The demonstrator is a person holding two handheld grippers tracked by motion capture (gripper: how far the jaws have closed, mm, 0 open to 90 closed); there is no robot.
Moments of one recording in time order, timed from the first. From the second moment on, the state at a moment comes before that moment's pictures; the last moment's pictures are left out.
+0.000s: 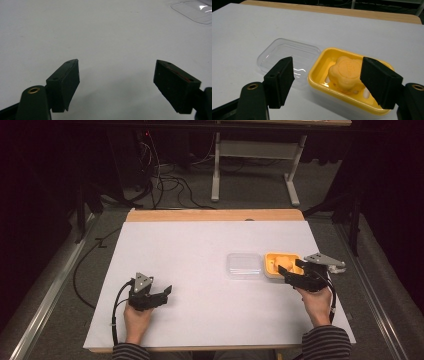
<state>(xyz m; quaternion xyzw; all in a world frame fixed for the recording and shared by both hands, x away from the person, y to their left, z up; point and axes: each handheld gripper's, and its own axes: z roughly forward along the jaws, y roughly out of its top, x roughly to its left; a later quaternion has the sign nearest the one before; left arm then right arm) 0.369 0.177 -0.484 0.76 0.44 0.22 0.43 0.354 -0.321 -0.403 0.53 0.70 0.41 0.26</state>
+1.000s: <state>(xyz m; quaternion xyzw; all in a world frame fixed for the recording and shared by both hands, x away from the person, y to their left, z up) 0.368 0.176 -0.484 0.76 0.44 0.22 0.43 0.331 -0.295 -0.416 0.51 0.69 0.45 0.24</state>
